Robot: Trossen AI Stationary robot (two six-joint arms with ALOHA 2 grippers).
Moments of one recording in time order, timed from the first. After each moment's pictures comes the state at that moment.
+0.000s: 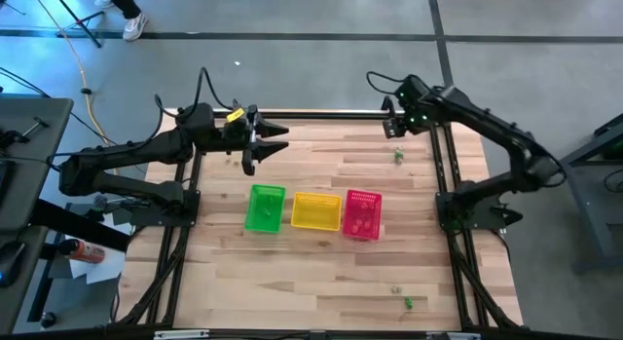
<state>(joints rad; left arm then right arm) 0.27 1.03 0.94 0.13 0.20 -0.23 -0.81 1.38 1.19 -1.09 0.05 0.49</state>
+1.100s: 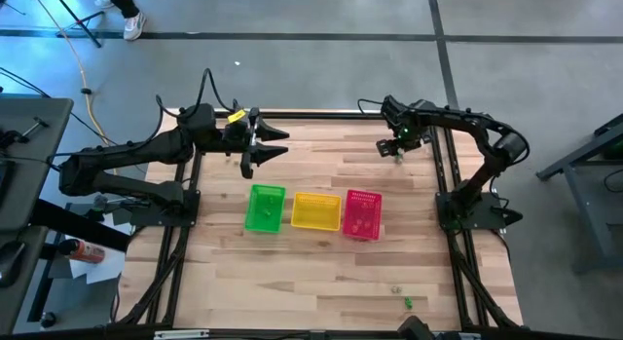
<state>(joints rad) 0.27 1.03 0.94 0.10 0.26 -0.23 -0.84 1.64 0.98 -0.87 0.02 0.41</state>
